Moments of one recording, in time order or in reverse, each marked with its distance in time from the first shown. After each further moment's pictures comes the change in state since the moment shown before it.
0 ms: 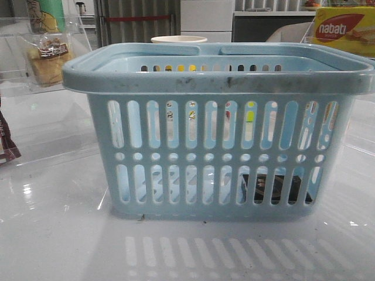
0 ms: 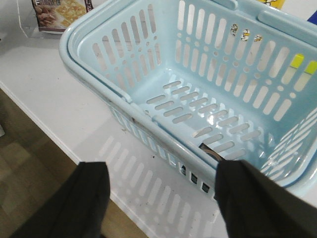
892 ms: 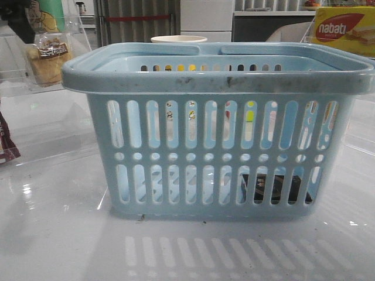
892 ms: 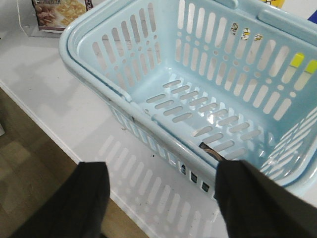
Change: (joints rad) left arm 0.000 0.889 -0.644 -0.036 -0.079 0.000; right arm 0.000 0.000 0.000 0.000 0.004 0.000
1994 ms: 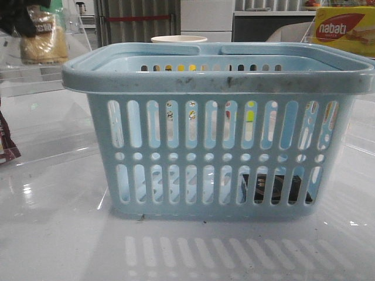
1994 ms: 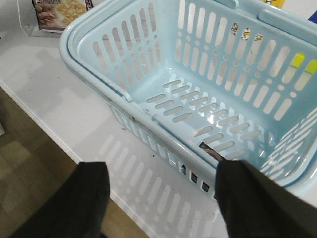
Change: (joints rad) left arm -0.003 0.106 -0.173 -0.003 -0.024 0.000; right arm 0.000 0.000 0.000 0.000 0.000 -0.001
